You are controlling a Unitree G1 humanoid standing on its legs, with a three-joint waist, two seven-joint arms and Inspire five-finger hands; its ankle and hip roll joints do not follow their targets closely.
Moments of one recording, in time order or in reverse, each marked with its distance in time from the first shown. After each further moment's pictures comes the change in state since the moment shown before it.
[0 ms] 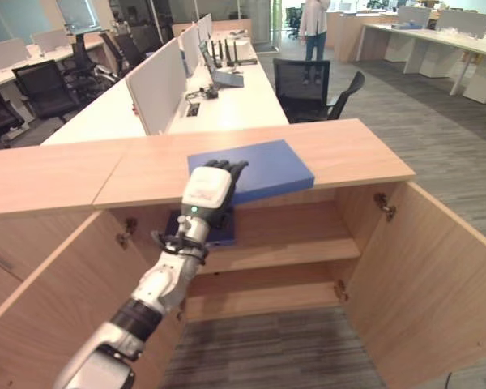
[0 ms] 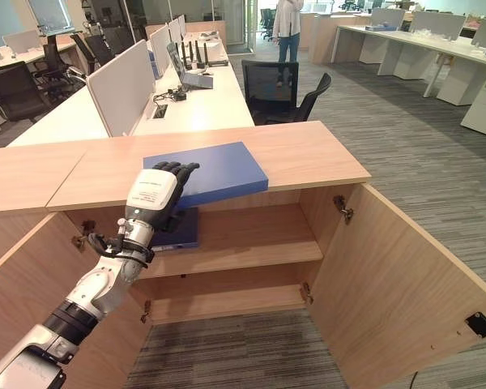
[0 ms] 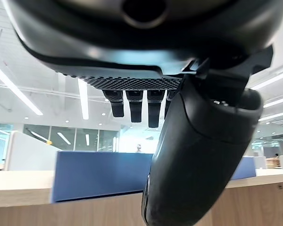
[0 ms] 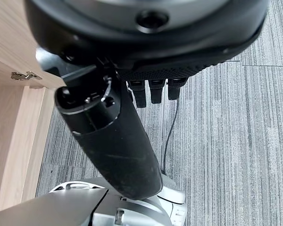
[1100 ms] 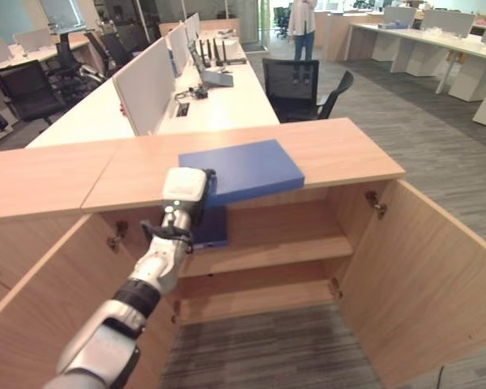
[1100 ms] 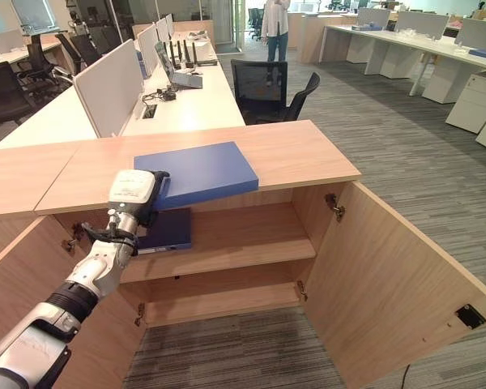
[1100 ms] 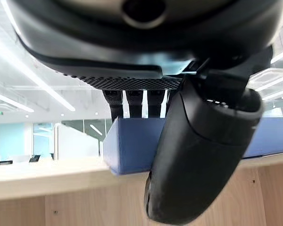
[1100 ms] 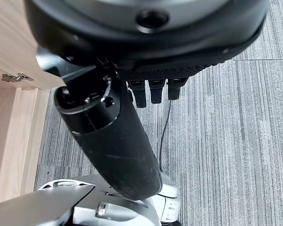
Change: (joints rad) left arm -0.169 0.002 -0.026 0.327 0.001 0.070 0.008; right arm 0.012 0.000 0.000 -0.002 0.001 0.000 0.021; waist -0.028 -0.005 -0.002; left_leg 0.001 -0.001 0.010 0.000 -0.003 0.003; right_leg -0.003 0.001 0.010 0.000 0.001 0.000
